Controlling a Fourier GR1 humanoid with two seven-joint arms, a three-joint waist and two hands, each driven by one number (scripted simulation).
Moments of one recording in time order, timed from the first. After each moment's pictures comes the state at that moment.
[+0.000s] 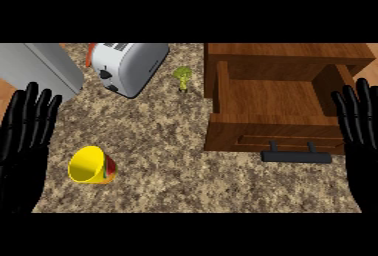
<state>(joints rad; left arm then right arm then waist) 0.03 0.12 -0.02 -2.10 0.02 0.00 0.00 0.00 -0.09 0.00 -2.10 -0.01 0.01 0.01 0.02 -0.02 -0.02</state>
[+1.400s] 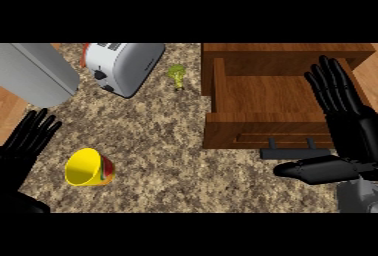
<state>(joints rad) 0.03 0.34 0.27 -1.47 0.44 -0.60 -0.13 -0.19 -0.17 -0.06 -1.87 -0.09 0.16 0.05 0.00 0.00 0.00</state>
